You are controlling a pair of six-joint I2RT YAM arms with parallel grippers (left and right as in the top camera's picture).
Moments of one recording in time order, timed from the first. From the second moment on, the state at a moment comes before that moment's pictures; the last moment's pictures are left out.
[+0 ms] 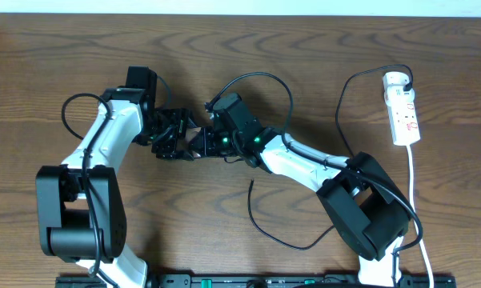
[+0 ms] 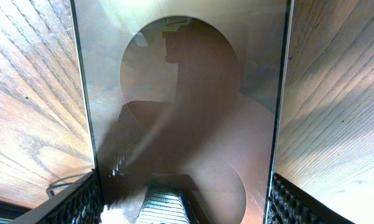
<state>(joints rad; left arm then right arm) -0.05 1.81 1.23 -0.89 0.53 -1.48 0.75 2.02 1.26 -0.02 -0.46 0.81</state>
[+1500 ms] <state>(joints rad) -0.05 1.81 1.23 -0.89 0.52 -1.45 0.76 2.02 1.26 0.00 -0.50 0.81</state>
